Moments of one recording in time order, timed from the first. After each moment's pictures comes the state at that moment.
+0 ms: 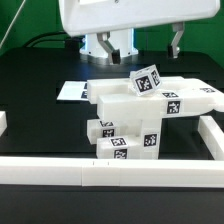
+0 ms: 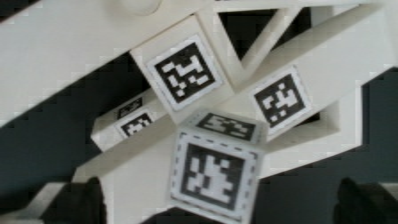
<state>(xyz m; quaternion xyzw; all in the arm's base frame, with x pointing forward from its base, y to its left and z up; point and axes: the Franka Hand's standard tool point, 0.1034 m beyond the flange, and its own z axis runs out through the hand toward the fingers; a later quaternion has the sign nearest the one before) 0.597 0.012 0.139 -0.99 0.13 -0.01 0.09</state>
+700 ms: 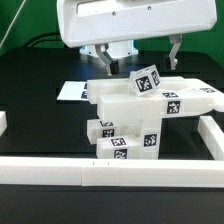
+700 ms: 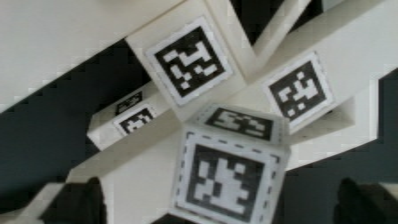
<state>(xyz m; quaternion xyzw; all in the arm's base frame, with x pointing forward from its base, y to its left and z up) 0.603 0.016 0.133 -0.99 0.12 -0.03 0.09</state>
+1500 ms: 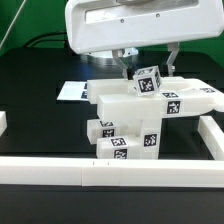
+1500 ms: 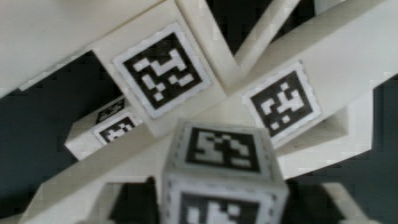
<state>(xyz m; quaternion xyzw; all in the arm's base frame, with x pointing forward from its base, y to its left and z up) 0.603 0.026 0.126 -0.99 0.12 -0.02 0.09</state>
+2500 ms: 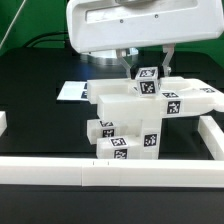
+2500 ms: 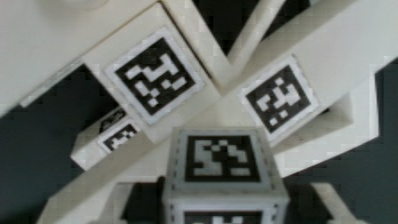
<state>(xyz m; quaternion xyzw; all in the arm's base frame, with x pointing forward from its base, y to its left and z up) 0.603 0.026 0.126 -0.98 0.20 -0.02 0.09</state>
